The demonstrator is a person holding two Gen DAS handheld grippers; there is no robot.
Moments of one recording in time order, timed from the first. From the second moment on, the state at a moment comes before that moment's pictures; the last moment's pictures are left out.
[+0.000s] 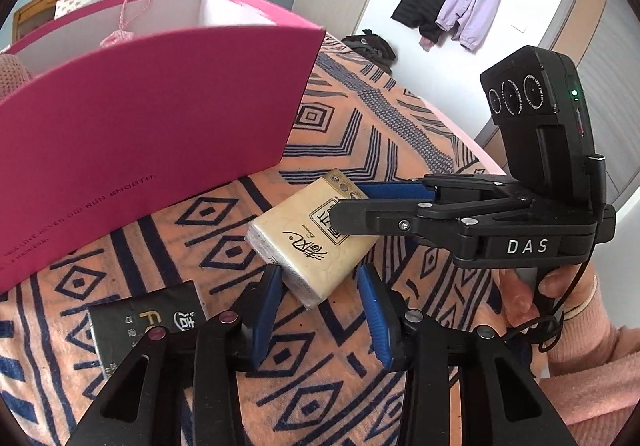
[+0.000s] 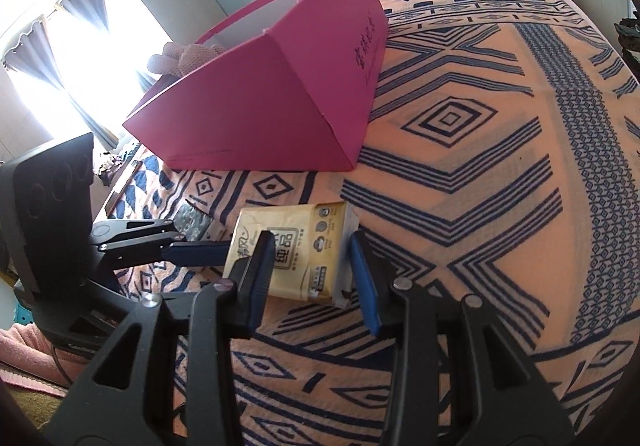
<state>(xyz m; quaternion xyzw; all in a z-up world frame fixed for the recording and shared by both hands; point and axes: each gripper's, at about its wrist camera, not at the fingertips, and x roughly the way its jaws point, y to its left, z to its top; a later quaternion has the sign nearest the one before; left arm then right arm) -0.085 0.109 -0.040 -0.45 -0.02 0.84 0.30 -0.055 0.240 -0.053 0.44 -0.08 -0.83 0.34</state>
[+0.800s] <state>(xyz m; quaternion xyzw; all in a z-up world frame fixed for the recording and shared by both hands) -0.067 0.089 0.006 -0.39 -0.01 0.88 0.29 -0.034 0.226 -0.011 0.40 -0.06 -0.84 0.36</state>
